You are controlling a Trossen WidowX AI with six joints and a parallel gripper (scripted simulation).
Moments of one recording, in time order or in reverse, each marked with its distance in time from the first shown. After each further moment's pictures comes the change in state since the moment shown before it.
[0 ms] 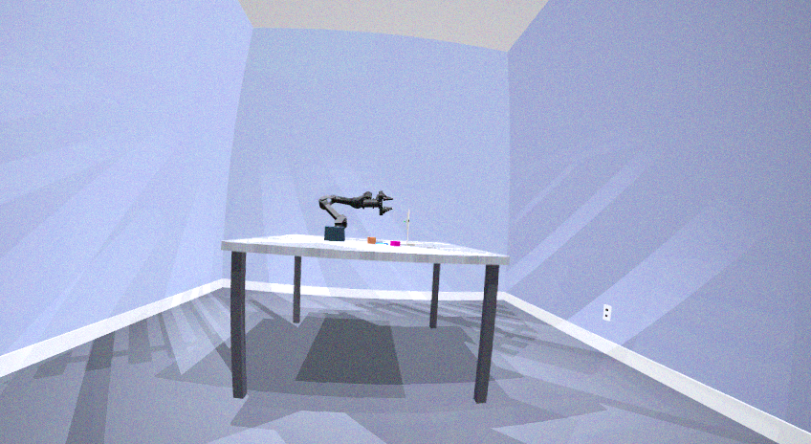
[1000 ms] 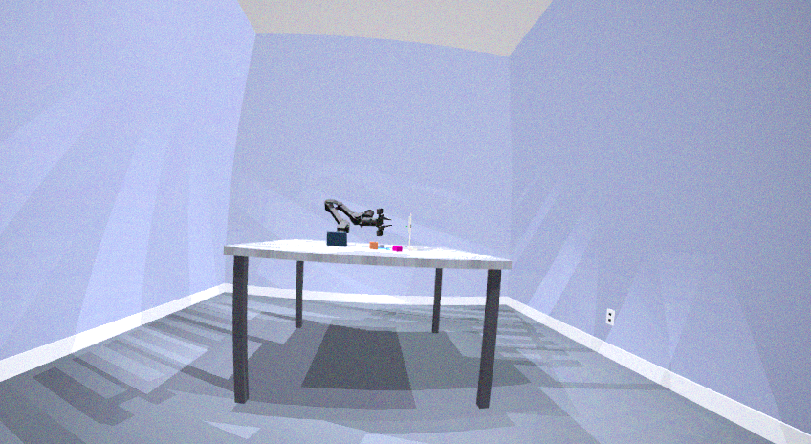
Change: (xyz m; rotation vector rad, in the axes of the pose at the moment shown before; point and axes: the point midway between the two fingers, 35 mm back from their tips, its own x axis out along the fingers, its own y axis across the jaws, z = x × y) arm -0.020 -0.009 -0.158 -0.645 0.273 -0.088
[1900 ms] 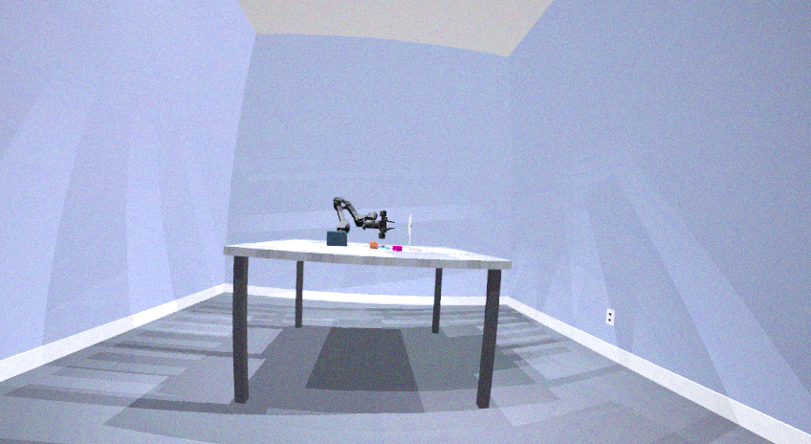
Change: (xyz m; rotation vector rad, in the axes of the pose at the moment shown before) arm 0.025 0.015 -0.017 -0.130 0.057 0.003
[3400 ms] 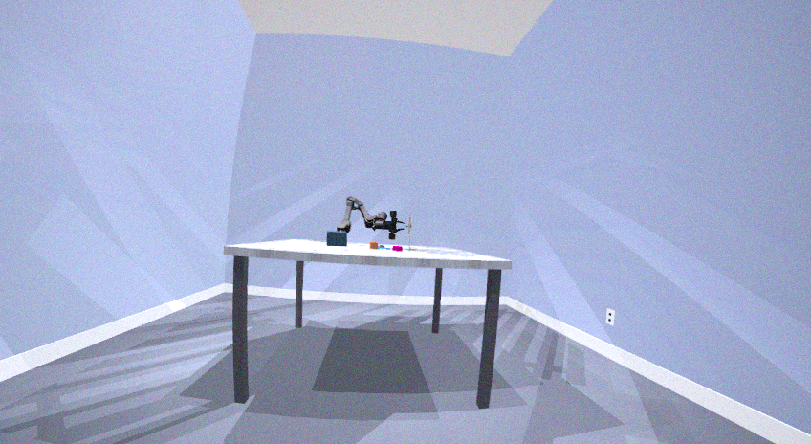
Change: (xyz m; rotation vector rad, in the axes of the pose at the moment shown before) arm 0.066 0.001 0.016 0.001 -0.001 -0.003
